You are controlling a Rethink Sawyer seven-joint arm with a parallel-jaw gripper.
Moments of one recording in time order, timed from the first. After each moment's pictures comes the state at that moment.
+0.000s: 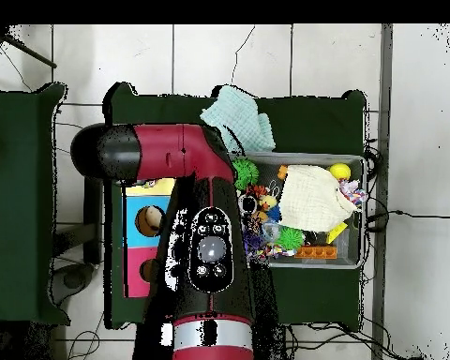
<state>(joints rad) 0.04 -0.58 -0.03 1.24 0.02 0.81 2.02</state>
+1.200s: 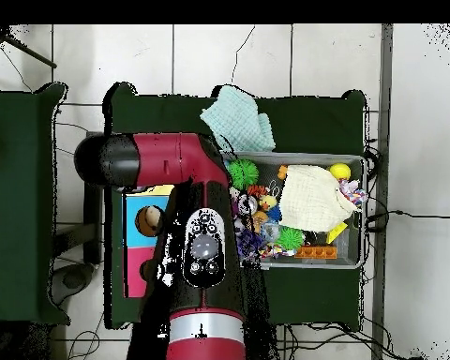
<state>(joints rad) 0.06 -0.54 -0.04 1.27 0.02 0.78 2.02</state>
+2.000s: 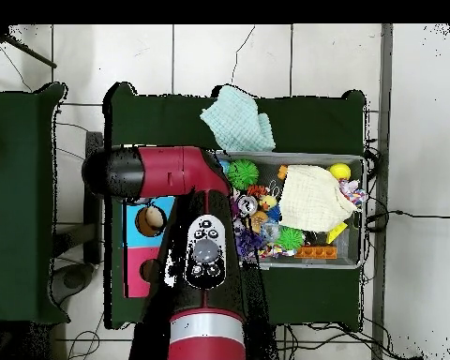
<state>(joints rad) 0.06 -0.54 -0.04 1.34 0.02 0.76 2.02</state>
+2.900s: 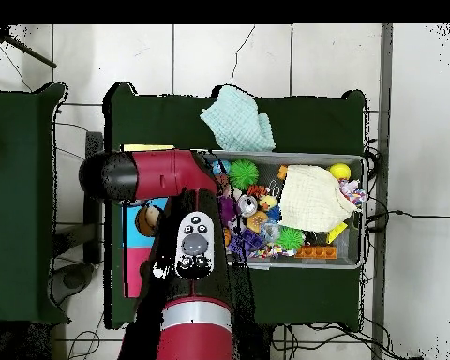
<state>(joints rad) 0.09 -0.49 -0.05 1.32 0.02 0.73 2.02</state>
